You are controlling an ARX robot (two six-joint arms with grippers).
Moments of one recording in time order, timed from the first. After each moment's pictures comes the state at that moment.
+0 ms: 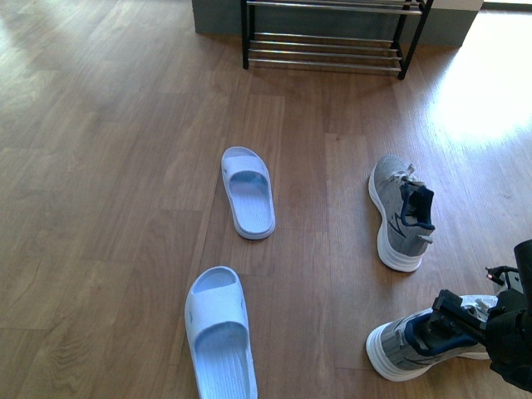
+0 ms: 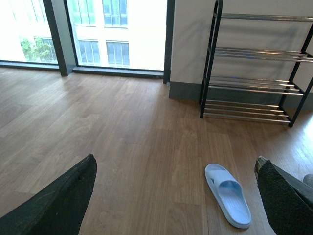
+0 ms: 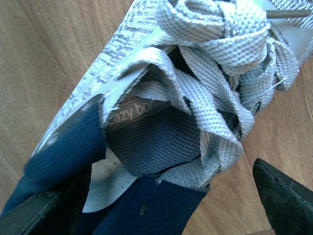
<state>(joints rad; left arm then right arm) 0.00 0.02 0.01 0.00 0.00 -0.01 -0.26 2.66 0.89 0.47 -0.02 0.44</state>
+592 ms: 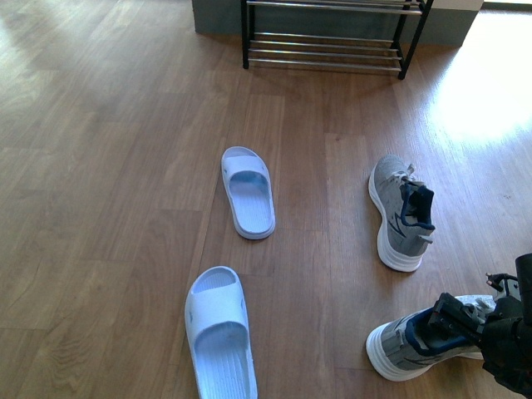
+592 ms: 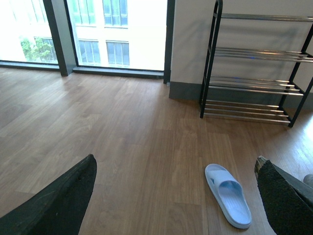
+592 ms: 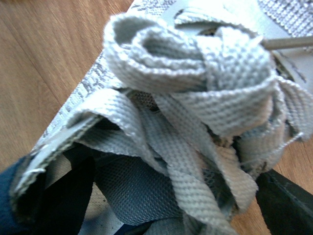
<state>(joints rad) 0.00 0.02 0.01 0.00 0.00 -0.01 -0.31 2.78 0.95 0.58 -0.06 0.44</state>
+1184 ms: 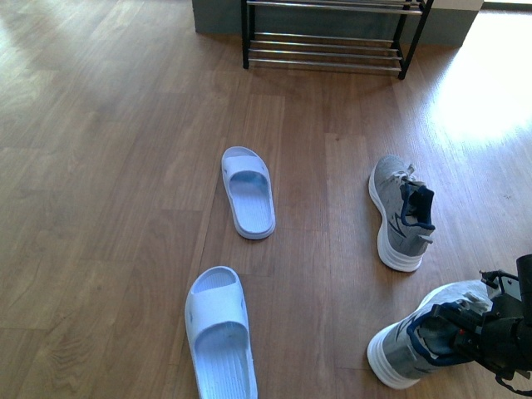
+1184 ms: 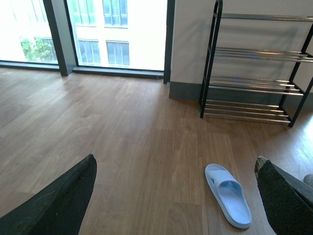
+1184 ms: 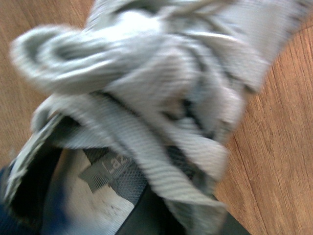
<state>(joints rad) 0.00 0.02 0.01 0.00 0.00 -0.01 -0.30 2.77 0.93 0.62 -0.07 0.34</state>
